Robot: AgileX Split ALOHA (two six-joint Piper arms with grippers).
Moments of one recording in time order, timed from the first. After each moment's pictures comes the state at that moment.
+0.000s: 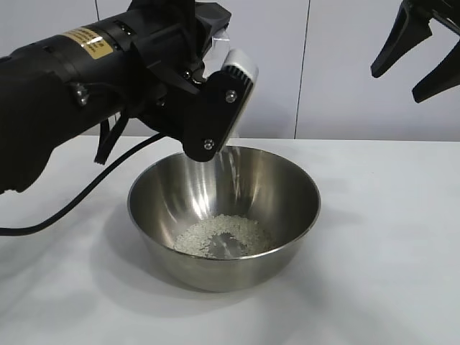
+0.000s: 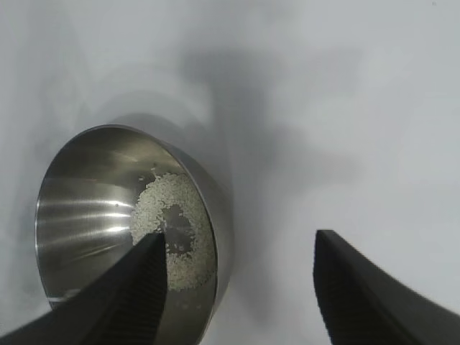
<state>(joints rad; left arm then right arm) -0.85 1.76 -0.73 -0.30 -1.14 2.26 -0.04 1.61 -1.30 0.51 0.94 -0.15</state>
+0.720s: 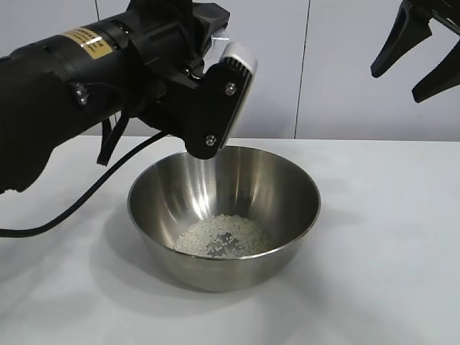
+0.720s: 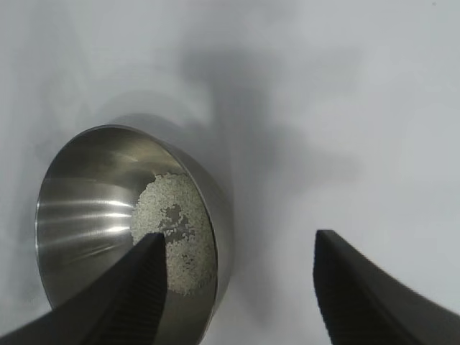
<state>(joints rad) -0.85 1.76 -0.73 -0.30 -1.14 2.22 -0.04 1.61 -1.30 0.51 0.94 -0.15</state>
